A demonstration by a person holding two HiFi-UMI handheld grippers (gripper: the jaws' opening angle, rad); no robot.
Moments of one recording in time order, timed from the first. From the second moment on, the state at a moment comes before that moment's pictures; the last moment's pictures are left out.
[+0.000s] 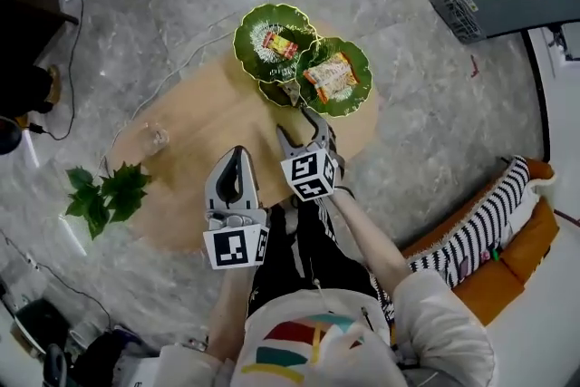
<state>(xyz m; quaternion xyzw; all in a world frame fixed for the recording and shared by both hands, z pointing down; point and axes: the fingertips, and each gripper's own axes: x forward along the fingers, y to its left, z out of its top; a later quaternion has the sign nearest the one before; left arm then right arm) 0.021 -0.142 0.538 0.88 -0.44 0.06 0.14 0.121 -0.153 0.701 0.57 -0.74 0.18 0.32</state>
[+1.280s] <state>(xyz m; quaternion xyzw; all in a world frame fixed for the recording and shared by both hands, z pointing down) -0.147 -0.122 0.287 0.76 -0.64 -0.08 -0.02 -0.055 -0.125 0.312 0.43 -0.90 -0.01 0.07</state>
